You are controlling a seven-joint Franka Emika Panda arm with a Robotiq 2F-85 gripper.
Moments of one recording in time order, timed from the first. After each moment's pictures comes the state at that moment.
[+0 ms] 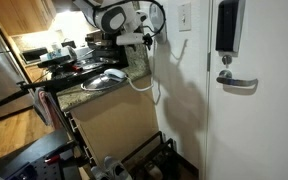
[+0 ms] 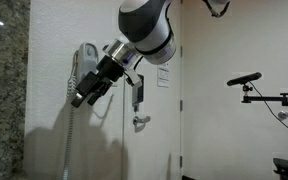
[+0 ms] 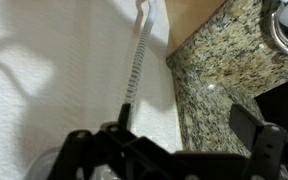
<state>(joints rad) 0.23 0.47 0.13 -1.86 0.41 2.95 -0.59</state>
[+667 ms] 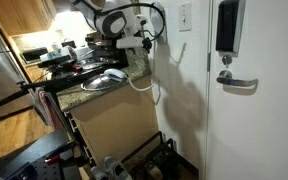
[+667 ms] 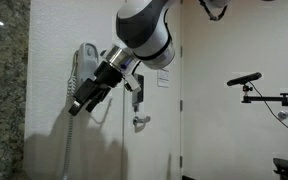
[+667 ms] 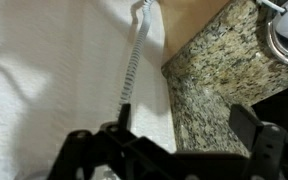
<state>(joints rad) 0.23 0.50 0.14 -1.85 0.41 2.95 -0.58</state>
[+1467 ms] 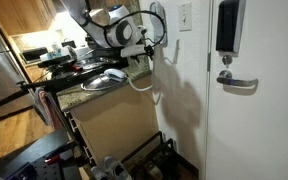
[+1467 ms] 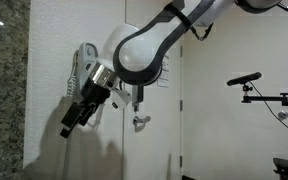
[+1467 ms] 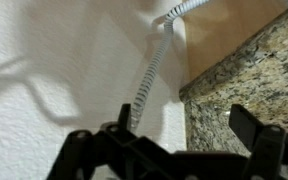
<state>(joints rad) 0.30 0.67 0.05 -1.72 -0.09 2.95 -0.16</state>
